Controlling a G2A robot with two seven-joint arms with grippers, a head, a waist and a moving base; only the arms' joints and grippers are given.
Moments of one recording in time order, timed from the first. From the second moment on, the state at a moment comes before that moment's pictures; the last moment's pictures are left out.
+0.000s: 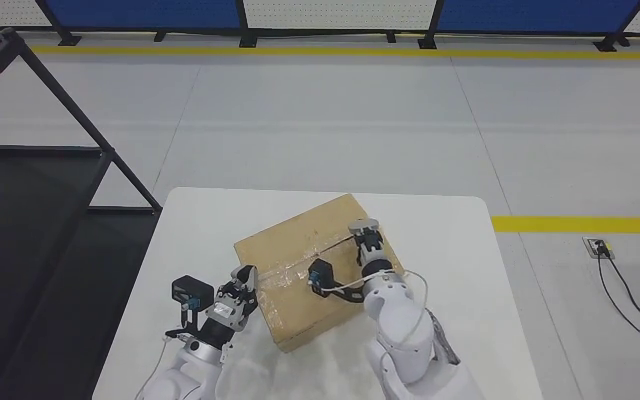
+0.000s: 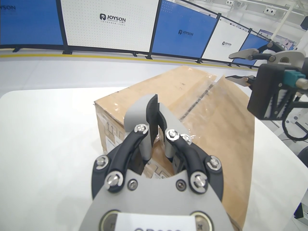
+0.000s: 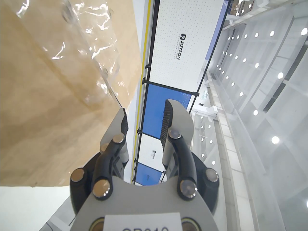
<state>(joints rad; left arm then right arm) 1.44 -1.27 -1.43 -1.80 1.13 -0.25 0.11 -1.02 -1.57 1.09 -1.82 -2.98 -0.69 0.41</state>
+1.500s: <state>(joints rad) 1.45 -1.26 -1.46 -1.80 1.10 -0.23 0.13 -0.86 -1.60 1.07 -1.60 -2.62 -0.88 0.35</state>
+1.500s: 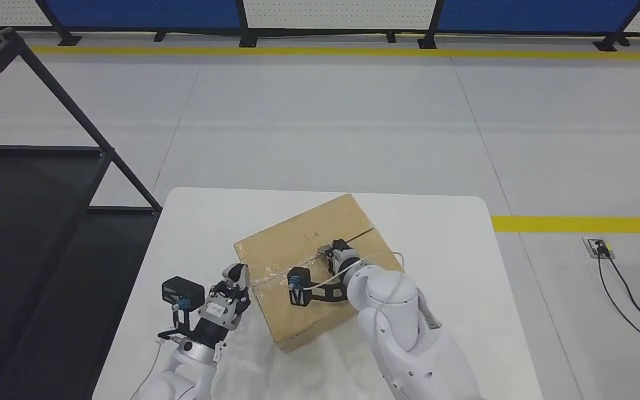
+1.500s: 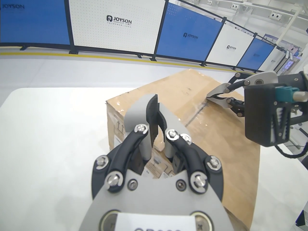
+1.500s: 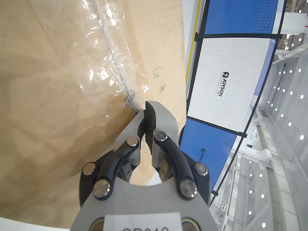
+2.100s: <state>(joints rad) 1.51 -1.26 -1.61 -1.80 1.01 -0.19 0.18 -0.84 -1.60 0.95 -1.59 -2.61 -0.89 0.28</state>
